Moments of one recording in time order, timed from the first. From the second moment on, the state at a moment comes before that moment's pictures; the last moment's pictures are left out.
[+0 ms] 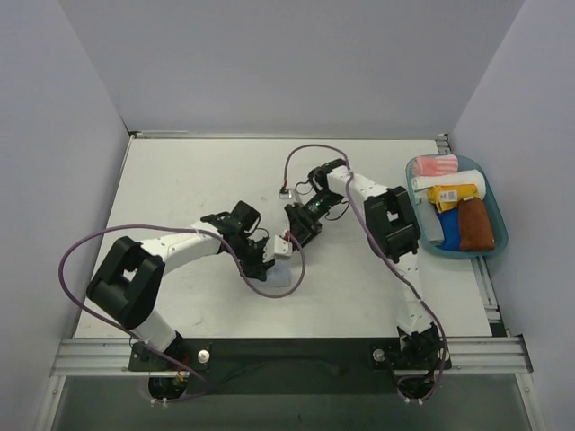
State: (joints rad) left arm -0.64 1.59 0.92 -0.56 0.57 0.81; right arm 0.49 2.36 1.83 -1.25 -0.98 -0.49
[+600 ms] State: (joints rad) left arm -0.42 1.91 1.18 -0.82 0.90 0.69; right arm 0.49 2.12 1.40 -0.73 -1.03 -0.10
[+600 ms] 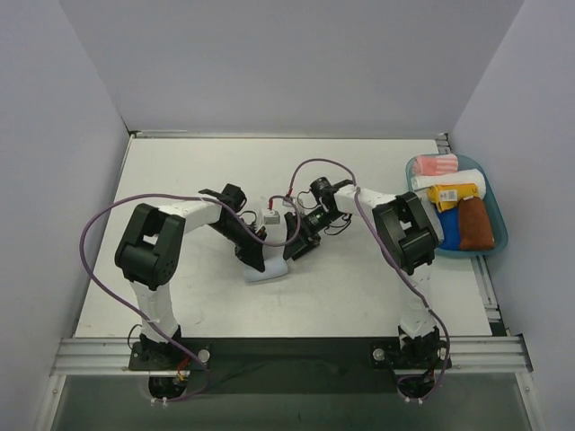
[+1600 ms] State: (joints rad) left arm -0.51 1.57 0.98 -0.62 0.60 0.64; right arm 0.54 2.22 1.40 -0.58 -1.11 0.10
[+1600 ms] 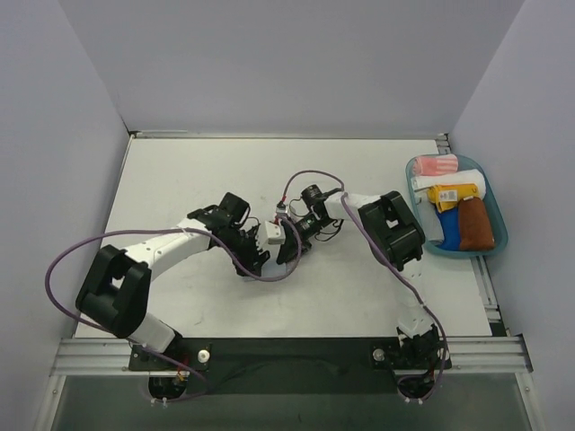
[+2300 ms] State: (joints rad) left arm -0.72 1.49 0.83 -0.39 0.26 0.80; right arm 0.51 2.29 1.43 -0.60 -1.18 0.14
